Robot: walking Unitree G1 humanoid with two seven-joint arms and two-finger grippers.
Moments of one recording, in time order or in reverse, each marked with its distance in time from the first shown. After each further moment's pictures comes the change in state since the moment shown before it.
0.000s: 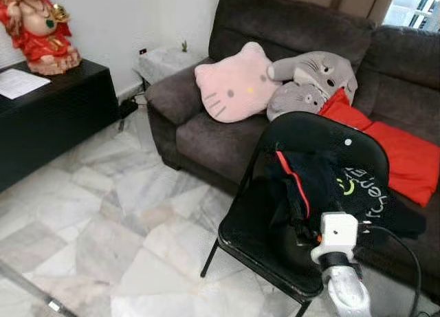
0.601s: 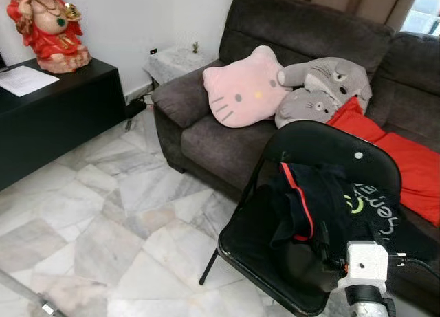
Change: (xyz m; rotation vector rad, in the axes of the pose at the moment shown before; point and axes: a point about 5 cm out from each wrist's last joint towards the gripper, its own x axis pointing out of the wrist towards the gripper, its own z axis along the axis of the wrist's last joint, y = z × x) left arm -0.005 0.008 -0.008 0.005 0.031 0.023; right arm -0.048 -0.006 0.021 -0.193 -0.084 -0.036
